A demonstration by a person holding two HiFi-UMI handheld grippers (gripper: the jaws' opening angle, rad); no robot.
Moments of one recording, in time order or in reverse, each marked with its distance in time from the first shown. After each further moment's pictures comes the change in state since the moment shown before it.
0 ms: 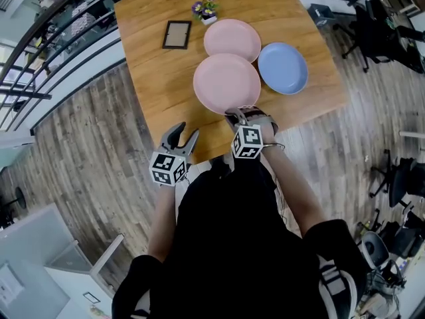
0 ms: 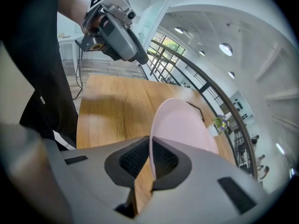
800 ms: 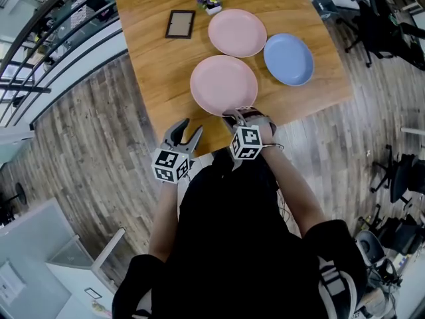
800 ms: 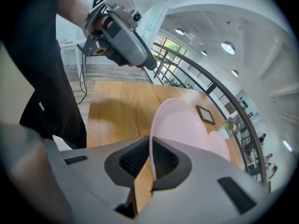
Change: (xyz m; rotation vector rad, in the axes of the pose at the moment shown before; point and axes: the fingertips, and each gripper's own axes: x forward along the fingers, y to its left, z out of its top) left arm -0.013 -0.001 -0.013 -0.009 0.008 -0.023; right arm 0.008 0.041 0.027 0.022 -0.036 0.060
